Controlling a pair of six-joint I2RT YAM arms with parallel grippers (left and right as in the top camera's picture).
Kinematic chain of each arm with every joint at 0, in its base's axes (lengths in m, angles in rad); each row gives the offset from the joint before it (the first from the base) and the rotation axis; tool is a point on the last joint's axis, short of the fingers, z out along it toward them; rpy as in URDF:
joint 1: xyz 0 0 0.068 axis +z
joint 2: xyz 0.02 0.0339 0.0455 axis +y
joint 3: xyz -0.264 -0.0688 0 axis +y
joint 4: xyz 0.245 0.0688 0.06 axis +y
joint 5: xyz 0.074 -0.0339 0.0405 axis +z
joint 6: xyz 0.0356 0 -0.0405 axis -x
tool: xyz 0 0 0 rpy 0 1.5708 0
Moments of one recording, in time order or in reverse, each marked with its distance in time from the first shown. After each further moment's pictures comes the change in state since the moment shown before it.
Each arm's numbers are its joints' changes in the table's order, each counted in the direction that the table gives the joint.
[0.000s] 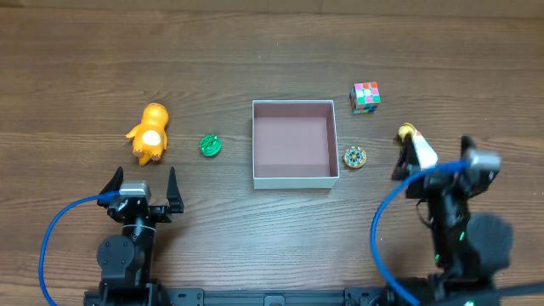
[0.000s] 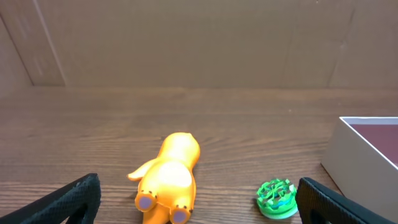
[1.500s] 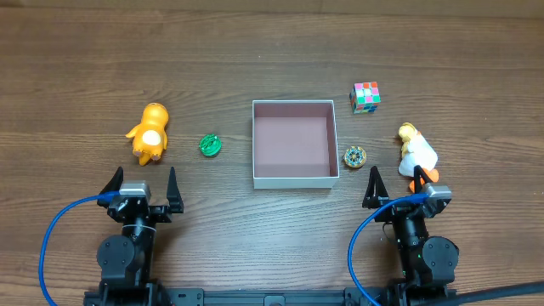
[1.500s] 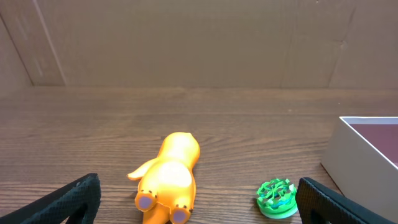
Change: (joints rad) left arm 0.000 0.000 0.000 0.000 0.000 0.000; right arm 0.000 -0.463 0.632 -0.243 0.135 -0.166
